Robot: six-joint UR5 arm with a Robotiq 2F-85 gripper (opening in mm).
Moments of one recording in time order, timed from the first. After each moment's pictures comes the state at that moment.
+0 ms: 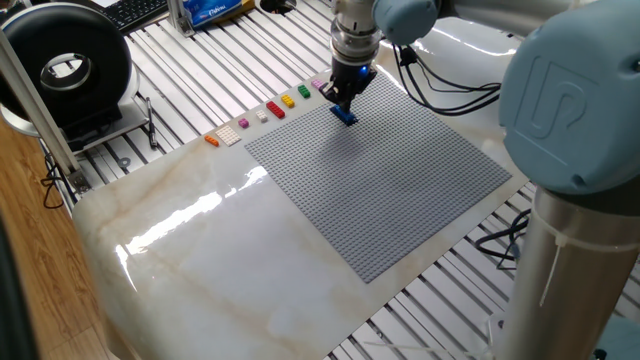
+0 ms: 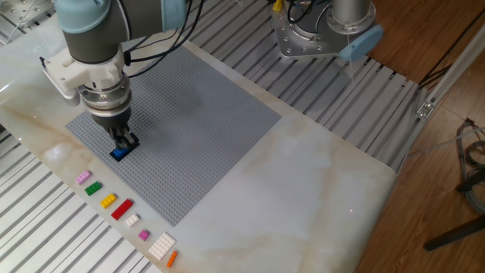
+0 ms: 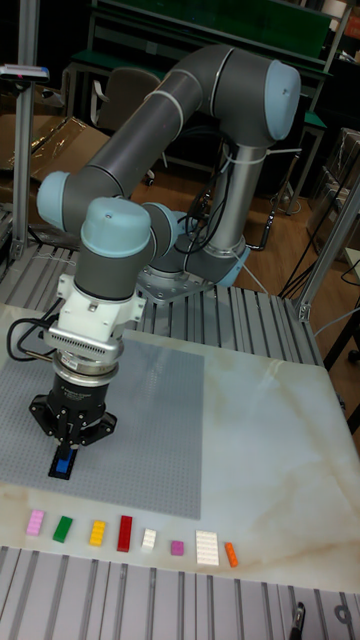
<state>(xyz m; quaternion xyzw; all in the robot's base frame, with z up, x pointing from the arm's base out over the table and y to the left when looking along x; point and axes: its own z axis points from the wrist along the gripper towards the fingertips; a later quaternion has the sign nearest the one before) 0.637 -0.126 0.012 0.06 1.00 -0.02 0.07</state>
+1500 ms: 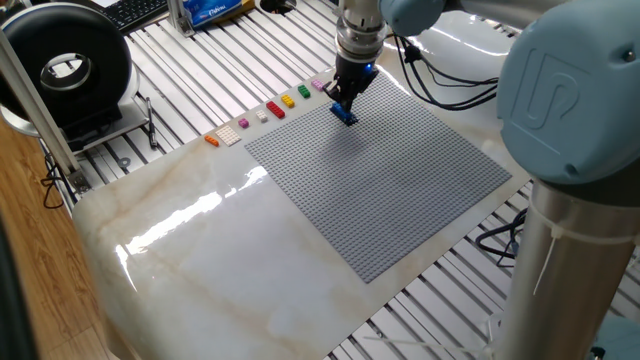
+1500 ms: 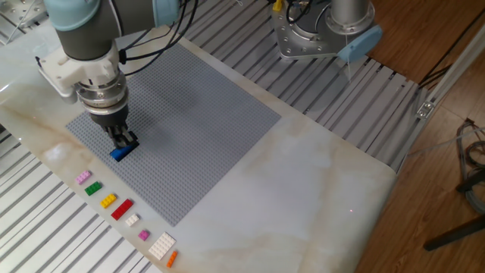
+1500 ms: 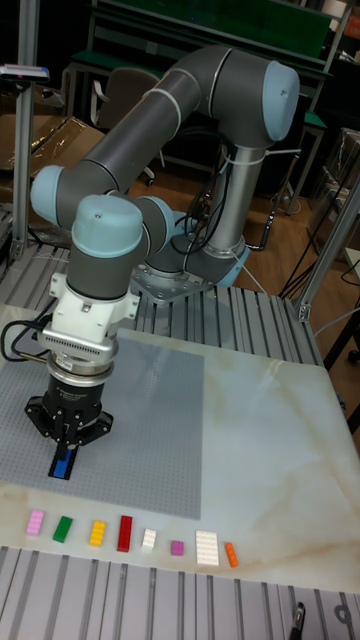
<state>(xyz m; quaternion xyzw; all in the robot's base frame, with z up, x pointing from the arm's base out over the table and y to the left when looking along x) 0.623 -0.129 0.013 0.05 1.00 -0.01 0.04</state>
